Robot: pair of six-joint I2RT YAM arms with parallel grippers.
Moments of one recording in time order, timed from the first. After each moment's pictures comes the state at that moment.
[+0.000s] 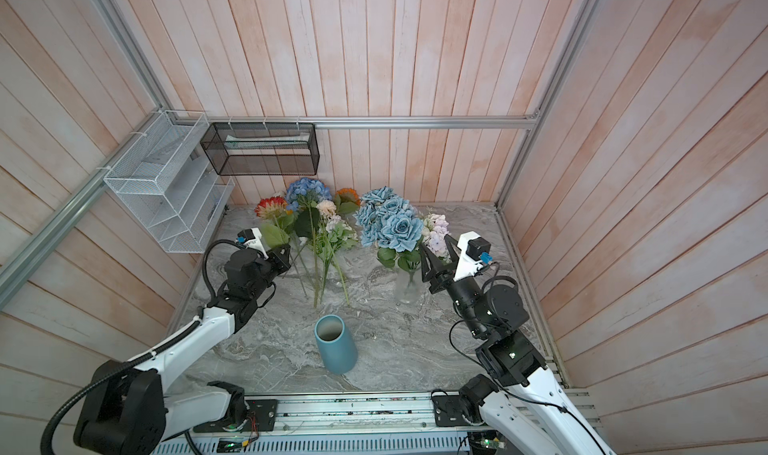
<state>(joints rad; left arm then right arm) -0.25 1.17 0.64 0.31 0.04 -0.66 0.59 0.63 0.80 0.02 0.09 0.16</state>
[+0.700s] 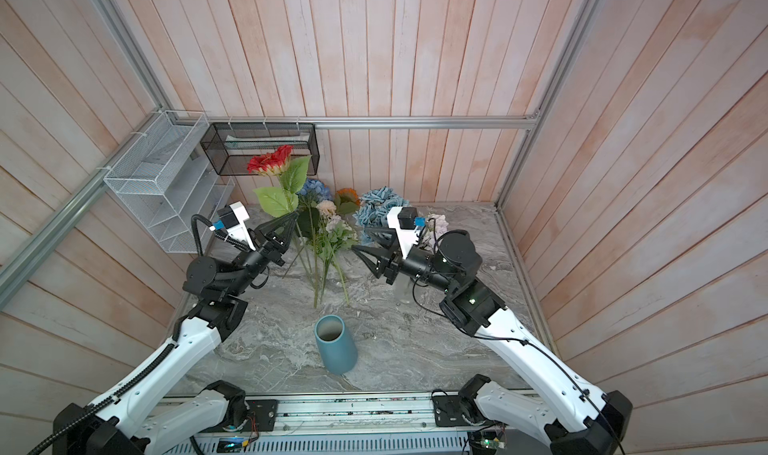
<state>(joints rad) -0.38 1.06 0.77 0.76 0.43 -0.49 0.72 1.06 1.06 0.11 -0.50 0.22</state>
